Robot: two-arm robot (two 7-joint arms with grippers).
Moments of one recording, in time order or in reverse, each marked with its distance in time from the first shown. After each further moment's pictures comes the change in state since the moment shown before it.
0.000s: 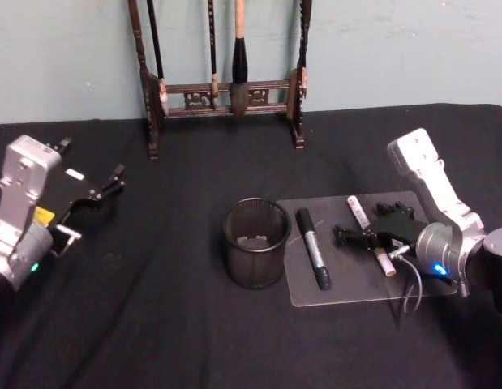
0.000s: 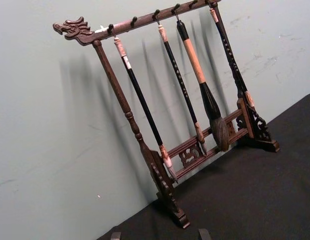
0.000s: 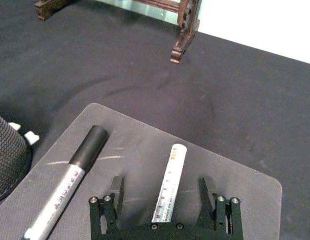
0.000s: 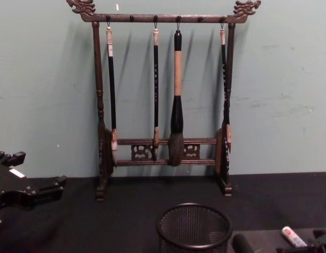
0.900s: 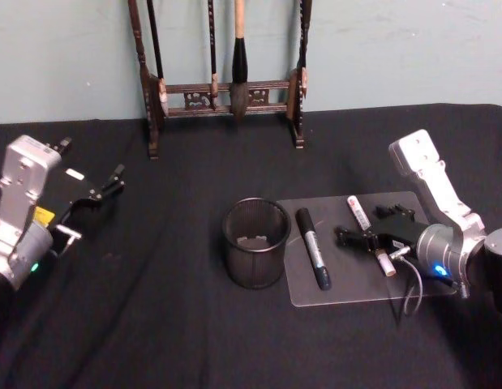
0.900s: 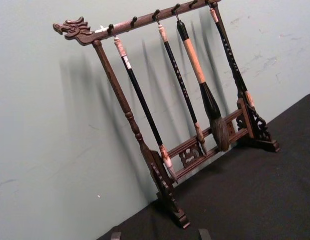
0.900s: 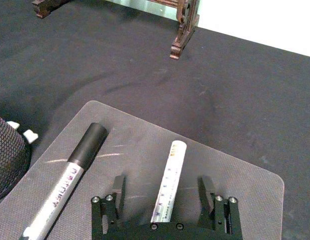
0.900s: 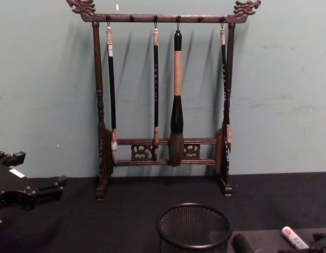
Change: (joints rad) left arm 0.000 0.000 0.000 0.000 0.000 0.000 0.000; right arm -0.004 -0.016 0.020 0.008 -0.012 0.012 0.018
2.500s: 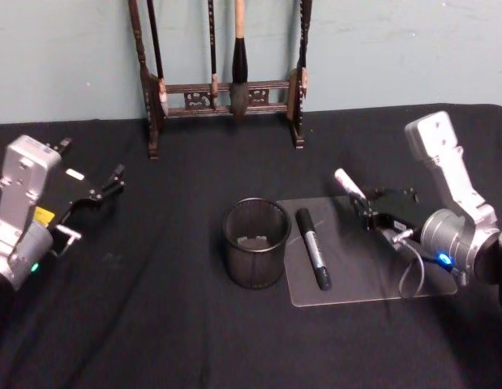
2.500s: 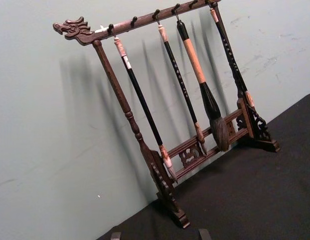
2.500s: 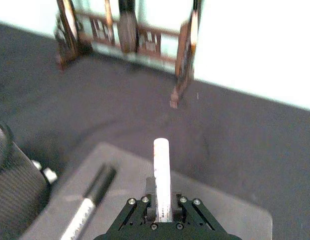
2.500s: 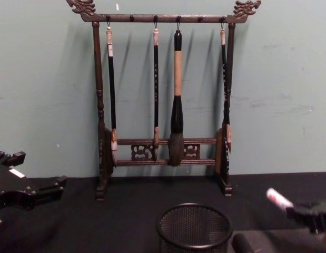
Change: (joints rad) left arm 0.000 0.000 0.000 0.000 0.000 0.000 0.000; right arm -0.037 -0.020 0.060 -0.058 0.006 -0.113 0.022
